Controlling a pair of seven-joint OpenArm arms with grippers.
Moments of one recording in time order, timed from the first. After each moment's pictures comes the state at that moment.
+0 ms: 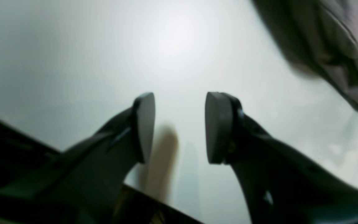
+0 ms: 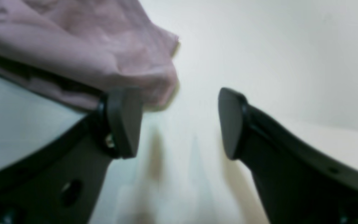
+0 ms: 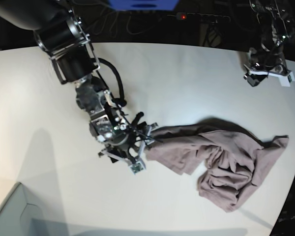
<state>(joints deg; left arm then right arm) 20.7 -6.4 -29.2 87.4 -36.8 -6.8 30.6 19.6 -0.8 -21.5 59.1 -0.1 8.2 -29.8</state>
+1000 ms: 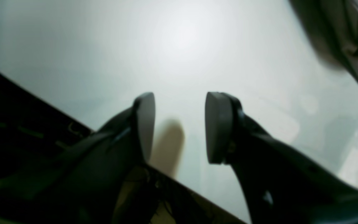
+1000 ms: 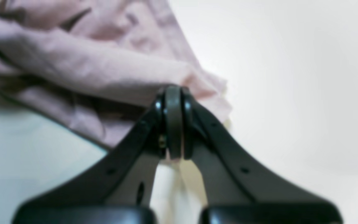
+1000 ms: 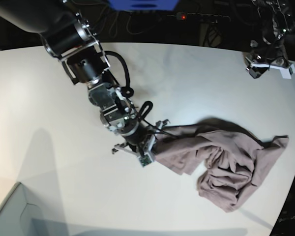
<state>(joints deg) 23.3 -6.3 -30.9 87.0 -36.8 -7.0 30.4 21.6 -3.8 -22.3 43.1 -0.2 8.2 -3.8</state>
